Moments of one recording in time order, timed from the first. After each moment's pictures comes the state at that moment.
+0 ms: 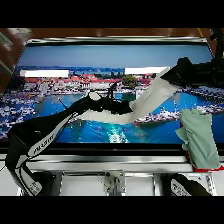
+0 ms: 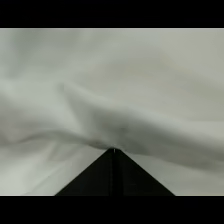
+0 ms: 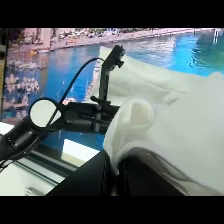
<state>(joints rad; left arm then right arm) -0.59 -1.90 1.45 0.33 -0.77 -1.26 -0.13 -1.14 1.49 -0.81 1.43 1.55</state>
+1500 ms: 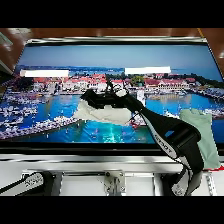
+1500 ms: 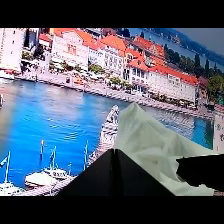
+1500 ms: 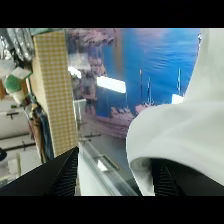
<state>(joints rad) 0.54 -1.23 1.45 0.81 -1.30 -1.24 0.58 -1.89 1.49 -0.13 0.71 1.30</state>
